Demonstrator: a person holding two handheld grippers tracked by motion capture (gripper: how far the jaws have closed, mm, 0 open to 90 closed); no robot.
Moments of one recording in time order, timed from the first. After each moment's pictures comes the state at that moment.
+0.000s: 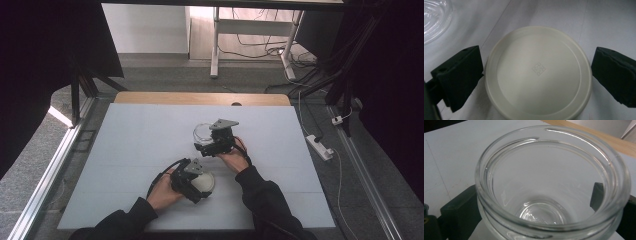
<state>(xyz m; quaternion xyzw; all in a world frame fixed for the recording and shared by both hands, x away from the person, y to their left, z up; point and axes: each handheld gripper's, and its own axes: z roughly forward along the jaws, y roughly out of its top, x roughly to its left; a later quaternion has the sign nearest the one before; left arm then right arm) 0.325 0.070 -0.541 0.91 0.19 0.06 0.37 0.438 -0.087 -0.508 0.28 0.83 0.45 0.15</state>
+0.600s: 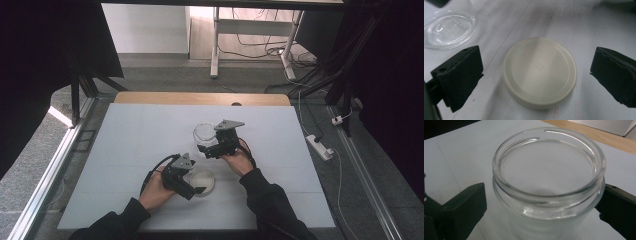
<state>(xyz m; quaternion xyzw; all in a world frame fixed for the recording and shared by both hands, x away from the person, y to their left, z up) 0.317 0.096 -0.517 0.88 0.22 0.06 0.41 0.427 -0.101 -0.498 0.29 0.83 0.46 0.13</state>
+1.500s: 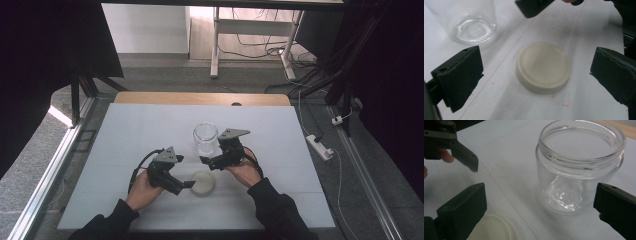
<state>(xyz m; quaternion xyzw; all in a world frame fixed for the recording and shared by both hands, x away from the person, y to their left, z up) 0.312 0.133 -0.496 0.86 0.25 0.06 0.45 0.386 -0.114 -0.483 0.28 0.84 0.45 0.10</state>
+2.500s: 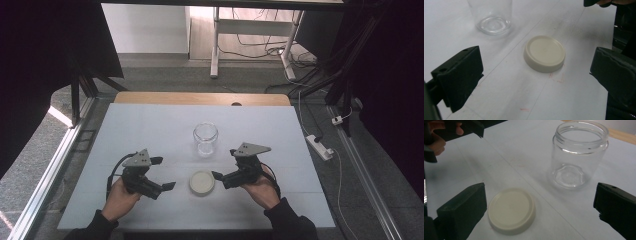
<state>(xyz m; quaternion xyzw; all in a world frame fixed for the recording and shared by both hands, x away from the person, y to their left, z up) 0.277 0.188 -0.482 0.83 0.29 0.08 0.48 0.325 -0.158 -0.463 0.26 0.83 0.47 0.12</state>
